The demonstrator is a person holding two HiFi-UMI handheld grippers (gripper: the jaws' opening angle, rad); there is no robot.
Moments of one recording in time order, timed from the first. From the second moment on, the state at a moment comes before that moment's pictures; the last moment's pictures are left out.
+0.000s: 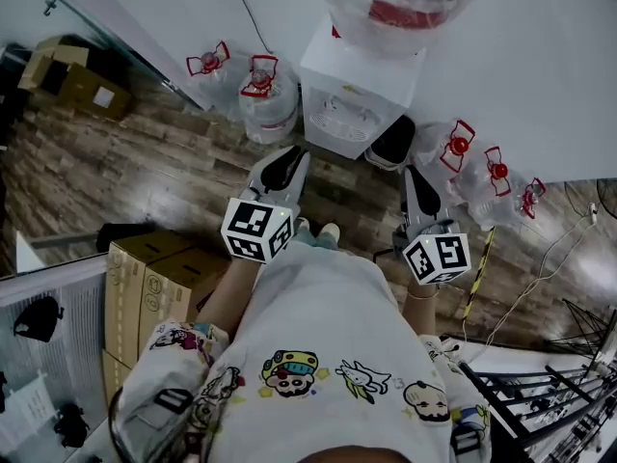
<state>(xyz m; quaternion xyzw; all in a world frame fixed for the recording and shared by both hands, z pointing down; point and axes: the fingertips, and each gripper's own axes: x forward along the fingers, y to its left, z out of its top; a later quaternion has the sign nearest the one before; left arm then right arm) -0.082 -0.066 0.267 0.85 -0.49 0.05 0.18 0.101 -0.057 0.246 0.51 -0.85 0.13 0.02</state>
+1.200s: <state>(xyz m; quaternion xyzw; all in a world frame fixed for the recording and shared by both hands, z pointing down) -0.084 -0.072 0.280 0.87 -0.46 0.08 0.17 0.102 -0.054 0.267 0.52 -0.84 0.14 0.05</state>
